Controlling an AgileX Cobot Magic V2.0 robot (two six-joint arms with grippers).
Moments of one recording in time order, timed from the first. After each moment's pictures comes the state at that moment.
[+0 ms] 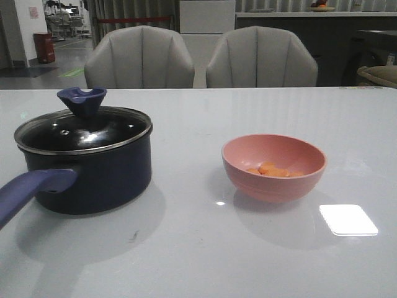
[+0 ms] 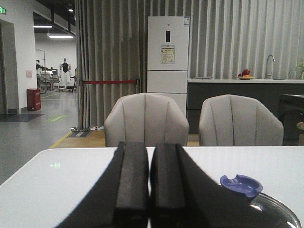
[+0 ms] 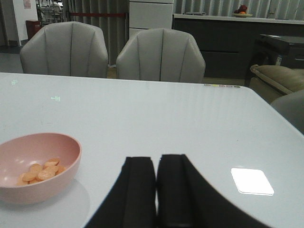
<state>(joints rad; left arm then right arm) -0.08 0.01 -0.10 0.02 -0.05 -0.06 0.06 -0.01 0.03 0.02 0.04 0.00</state>
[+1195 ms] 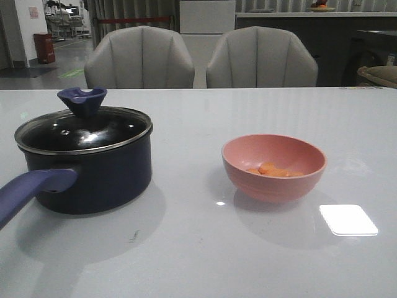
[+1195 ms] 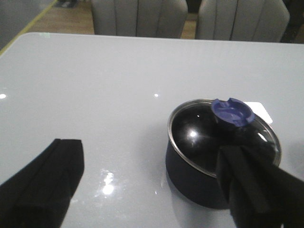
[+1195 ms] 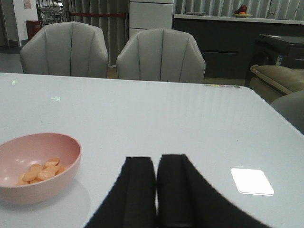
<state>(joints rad) -0.12 0.47 -0.47 -0.05 0.38 -0.06 0.06 -0.01 0.03 0.02 0.04 0.00</state>
